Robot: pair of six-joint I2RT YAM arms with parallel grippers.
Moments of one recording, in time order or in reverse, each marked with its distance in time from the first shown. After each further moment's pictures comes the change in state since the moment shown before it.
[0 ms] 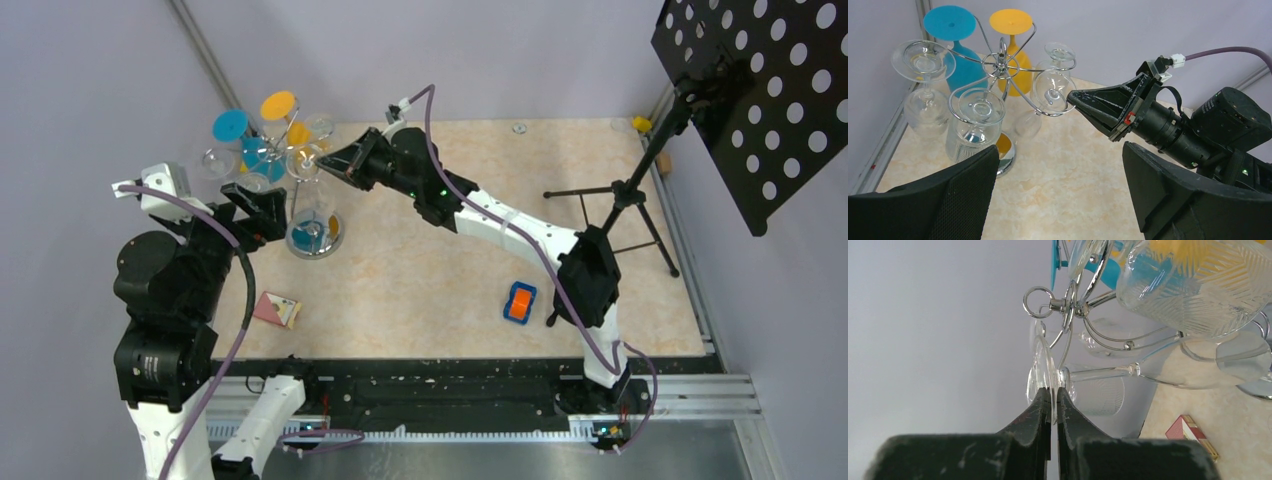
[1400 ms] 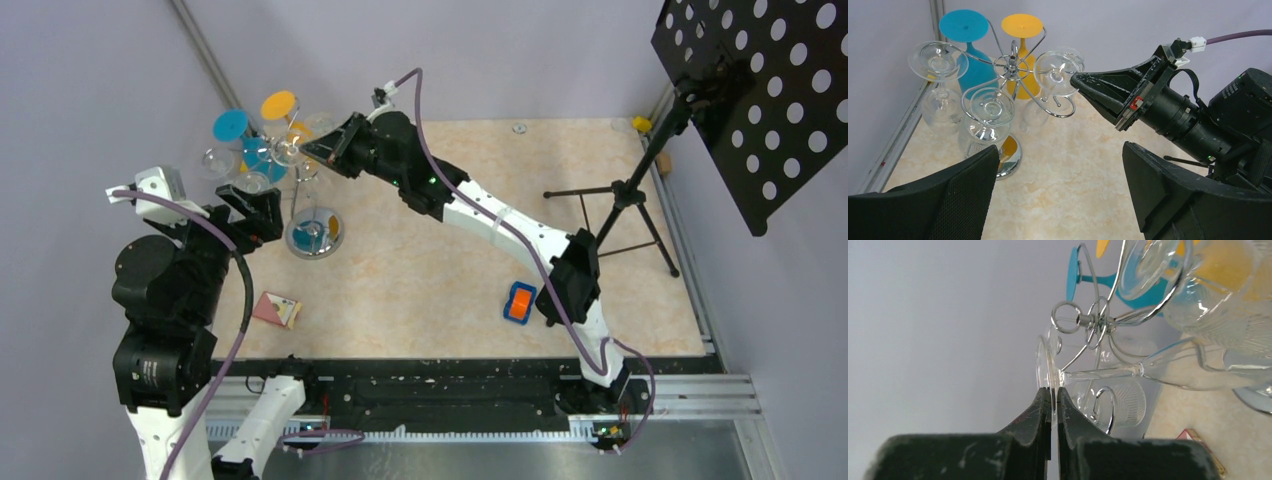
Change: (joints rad) left arm 0.000 -0.011 -0.001 -0.002 -0.042 0.000; right arm 0.040 0.104 0.306 -0.203 0.065 -0.065
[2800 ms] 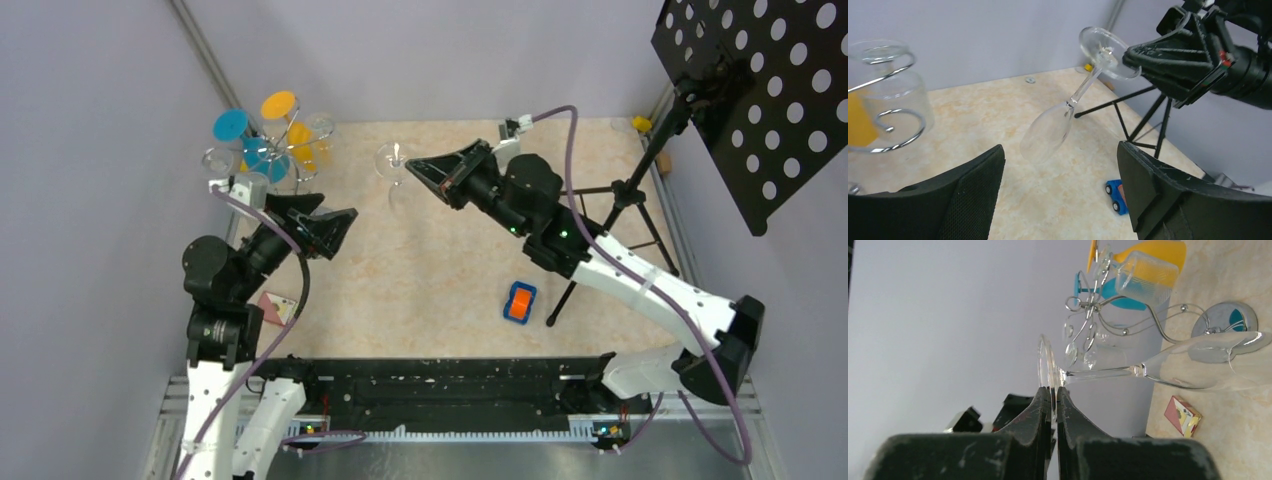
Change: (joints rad) left arm 0.000 -0.118 -0.534 0.599 0.599 -0.014; right arm -0.060 -0.781 -0.847 0.099 0.161 0.096
